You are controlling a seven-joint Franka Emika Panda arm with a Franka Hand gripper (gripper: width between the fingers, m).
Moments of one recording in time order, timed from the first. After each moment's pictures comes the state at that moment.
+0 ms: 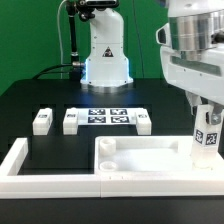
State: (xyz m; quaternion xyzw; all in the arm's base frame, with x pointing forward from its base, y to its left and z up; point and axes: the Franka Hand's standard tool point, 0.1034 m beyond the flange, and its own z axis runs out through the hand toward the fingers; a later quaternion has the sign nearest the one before) arm 0.651 0.099 0.115 -0.75 0.65 0.05 0.09
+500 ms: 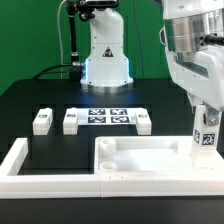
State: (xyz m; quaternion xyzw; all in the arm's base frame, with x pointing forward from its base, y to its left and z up) arm 0.649 0.101 0.114 -0.80 0.59 0.04 0.08
